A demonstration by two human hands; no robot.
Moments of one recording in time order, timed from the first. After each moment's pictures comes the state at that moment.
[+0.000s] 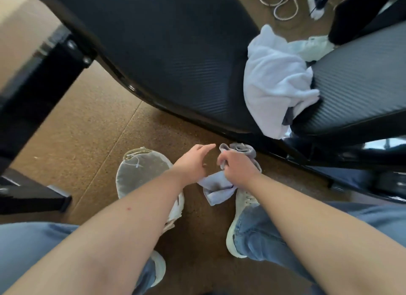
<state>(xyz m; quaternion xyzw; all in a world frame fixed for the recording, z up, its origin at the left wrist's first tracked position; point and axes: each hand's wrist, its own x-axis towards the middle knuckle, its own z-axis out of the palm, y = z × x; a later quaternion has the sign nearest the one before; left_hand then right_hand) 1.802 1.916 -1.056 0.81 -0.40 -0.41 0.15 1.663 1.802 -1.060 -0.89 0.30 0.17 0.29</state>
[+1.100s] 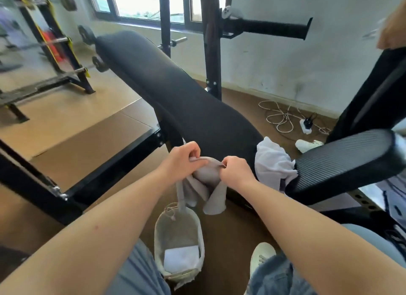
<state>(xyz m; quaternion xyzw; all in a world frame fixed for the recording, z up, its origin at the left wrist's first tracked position) 1.861 2.023 -0.781 0.81 -0.45 -0.11 0.36 1.731 1.874 -0.800 -0.89 0.33 -0.04 0.30</state>
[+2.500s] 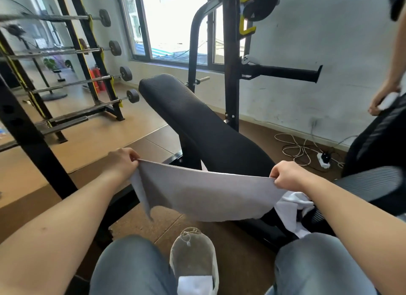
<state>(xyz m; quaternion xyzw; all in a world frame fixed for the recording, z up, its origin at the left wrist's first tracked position) 1.965 2.187 -0.692 0.95 -0.17 0.06 0.25 1.691 1.802 -0.696 -0.93 0.31 0.07 0.16</state>
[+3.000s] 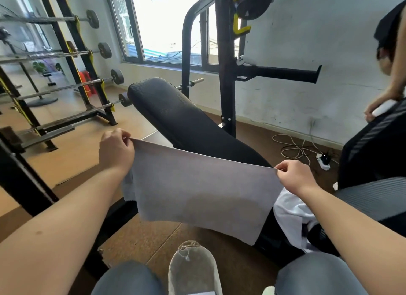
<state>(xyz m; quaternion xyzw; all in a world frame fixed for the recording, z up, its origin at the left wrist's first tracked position) 2.001 2.126 -0.658 0.90 -0.15 0.25 0.34 1.721 1.762 -0.722 -0.87 0.39 -0.17 0.26</state>
